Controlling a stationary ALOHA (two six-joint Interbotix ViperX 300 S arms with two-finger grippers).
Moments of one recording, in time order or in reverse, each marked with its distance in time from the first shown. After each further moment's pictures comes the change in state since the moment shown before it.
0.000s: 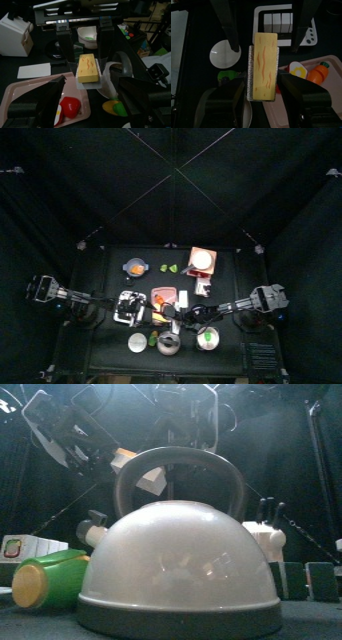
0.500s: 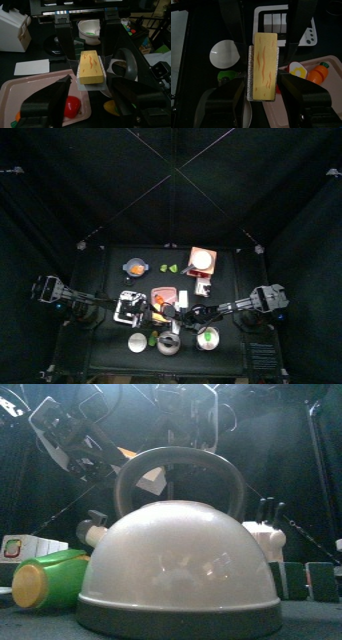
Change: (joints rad) left arm 0.000 0.055 -0.021 -0.012 -0.002 0.002; right arm 0.000 0.000 0.000 -0.005 0.000 0.002
